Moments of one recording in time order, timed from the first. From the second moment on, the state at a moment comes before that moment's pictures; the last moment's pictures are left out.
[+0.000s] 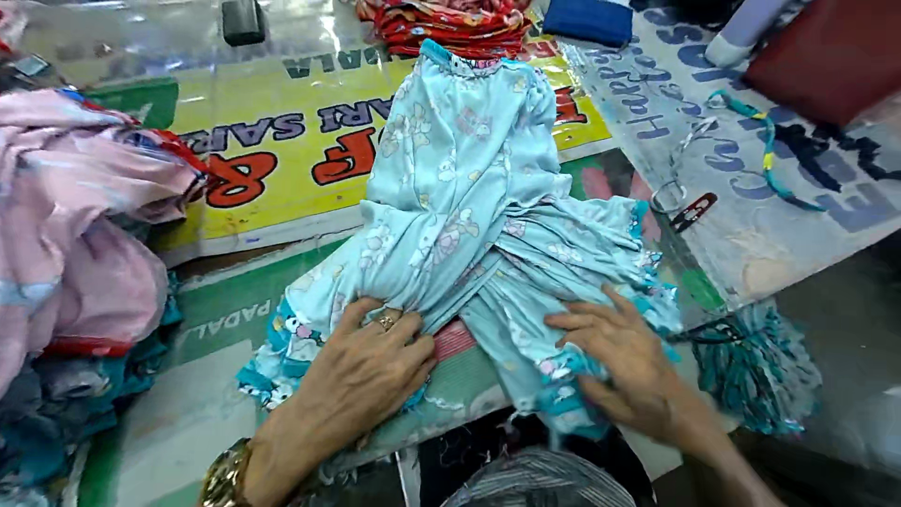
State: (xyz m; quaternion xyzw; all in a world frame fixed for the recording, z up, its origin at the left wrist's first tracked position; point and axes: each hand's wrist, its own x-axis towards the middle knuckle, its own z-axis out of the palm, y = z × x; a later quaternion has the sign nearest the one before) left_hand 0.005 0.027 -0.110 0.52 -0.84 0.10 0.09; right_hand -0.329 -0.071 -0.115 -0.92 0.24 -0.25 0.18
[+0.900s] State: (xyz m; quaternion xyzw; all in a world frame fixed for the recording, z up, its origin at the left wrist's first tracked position) left_hand -0.168 -0.047 -0.071 0.42 -0.90 -0.04 0.14; right_hand -0.466 -0.223 -0.127 -0.86 0.49 -0.14 -0.06
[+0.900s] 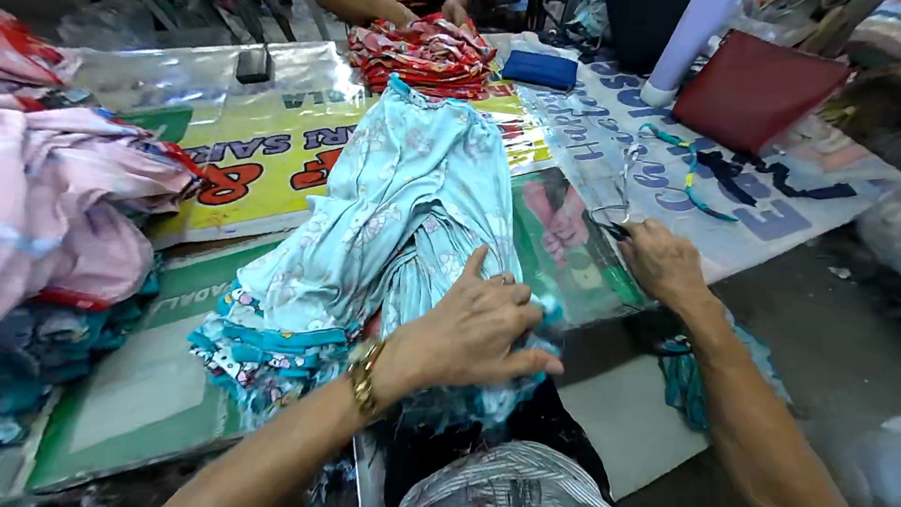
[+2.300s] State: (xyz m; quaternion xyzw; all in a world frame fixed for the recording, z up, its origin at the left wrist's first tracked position) left_hand -0.214 0.044 -0.162 0.54 -0.73 0.03 0.41; right_hand -0.215 -0.147 -0.001 -0.97 -0.07 -0.17 0.14
